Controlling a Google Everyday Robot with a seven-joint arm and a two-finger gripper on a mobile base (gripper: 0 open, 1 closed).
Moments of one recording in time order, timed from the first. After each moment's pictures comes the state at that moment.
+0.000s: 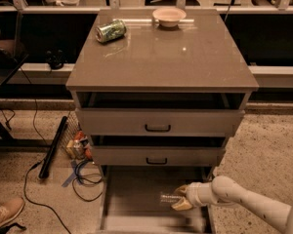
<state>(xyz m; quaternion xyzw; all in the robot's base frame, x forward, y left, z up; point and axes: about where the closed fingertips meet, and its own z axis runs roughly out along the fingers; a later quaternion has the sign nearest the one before) 0.522 -0.144 0.259 -0.58 0.72 0.19 0.32</state>
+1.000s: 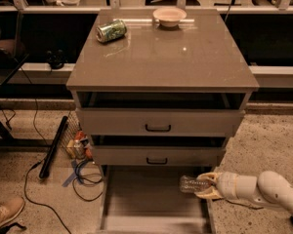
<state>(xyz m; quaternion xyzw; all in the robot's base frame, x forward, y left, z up) 0.511 -0.229 0.423 -0.57 0.67 0.17 0.44</state>
